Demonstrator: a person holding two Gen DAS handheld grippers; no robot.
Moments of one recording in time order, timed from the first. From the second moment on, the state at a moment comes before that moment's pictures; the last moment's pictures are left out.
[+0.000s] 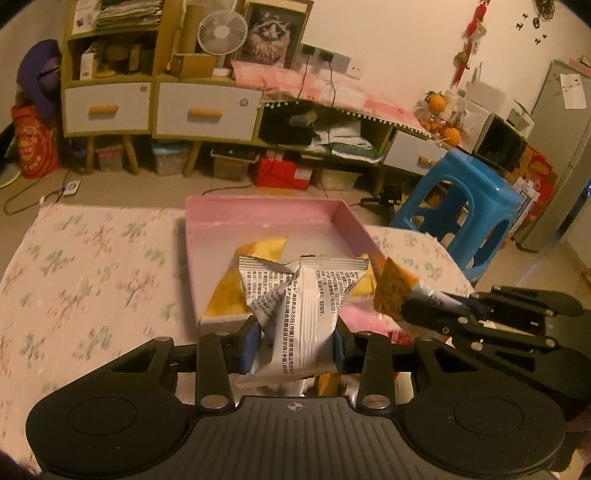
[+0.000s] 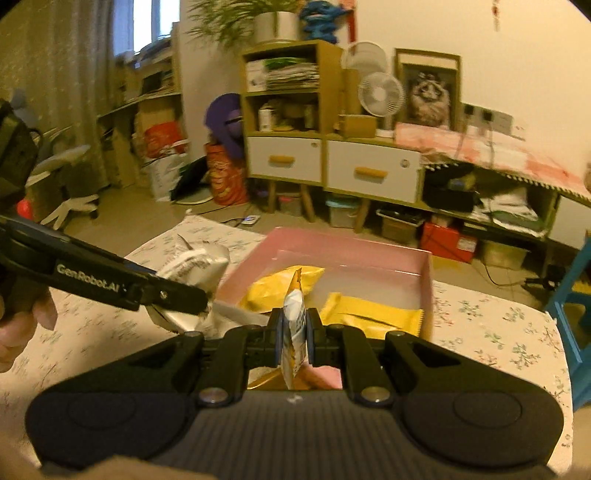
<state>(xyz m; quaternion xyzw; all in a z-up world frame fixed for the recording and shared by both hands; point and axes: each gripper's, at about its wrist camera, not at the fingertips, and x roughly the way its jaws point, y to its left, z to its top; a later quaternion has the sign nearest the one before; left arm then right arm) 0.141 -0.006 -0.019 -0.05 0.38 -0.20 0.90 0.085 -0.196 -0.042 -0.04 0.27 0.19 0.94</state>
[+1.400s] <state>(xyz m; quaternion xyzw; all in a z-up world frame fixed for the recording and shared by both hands) 0.274 -0.060 -0.086 -0.03 0.42 -0.15 0.90 0.186 -0.219 -0.071 -0.02 0.32 0.16 0.93</state>
